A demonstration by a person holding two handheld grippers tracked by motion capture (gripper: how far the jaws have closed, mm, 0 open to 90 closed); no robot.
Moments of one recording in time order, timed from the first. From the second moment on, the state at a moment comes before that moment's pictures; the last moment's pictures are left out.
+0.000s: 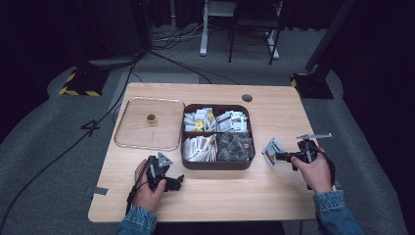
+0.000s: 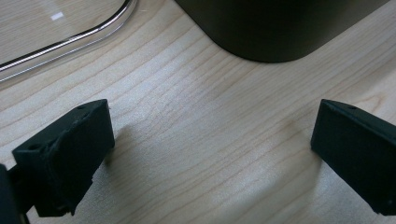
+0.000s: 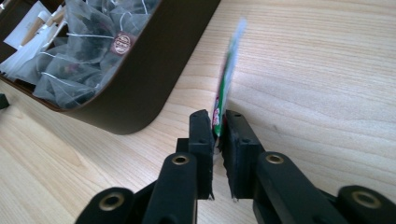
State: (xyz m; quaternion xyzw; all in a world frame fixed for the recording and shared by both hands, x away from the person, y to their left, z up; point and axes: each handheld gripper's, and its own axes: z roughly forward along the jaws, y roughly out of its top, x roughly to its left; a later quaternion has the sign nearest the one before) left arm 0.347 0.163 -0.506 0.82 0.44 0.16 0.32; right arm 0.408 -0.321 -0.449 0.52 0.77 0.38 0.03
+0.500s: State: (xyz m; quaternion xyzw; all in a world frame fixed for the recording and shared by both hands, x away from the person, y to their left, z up) left arm 0.347 0.163 -0.505 0.82 0.44 0.16 0.32; right arm 0.411 -0.330 -0.455 0.54 0.76 0.35 0.08
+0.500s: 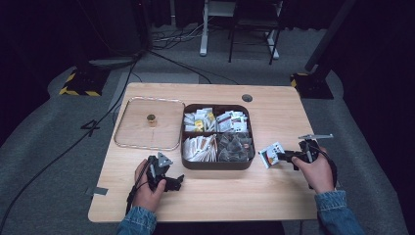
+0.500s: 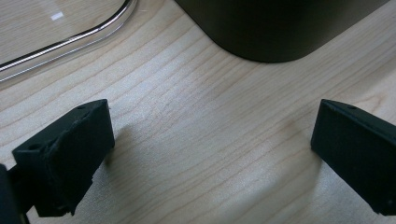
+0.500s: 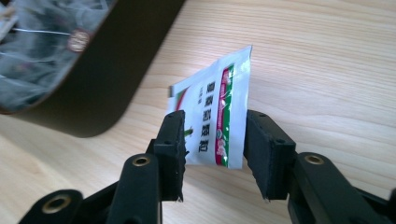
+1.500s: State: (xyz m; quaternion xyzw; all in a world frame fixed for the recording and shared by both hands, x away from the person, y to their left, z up) left arm 0.346 0.162 -0.505 0.82 0.44 0.16 0.32; right arm 0.382 -0.310 -0.417 0.46 0.77 0.42 0.11
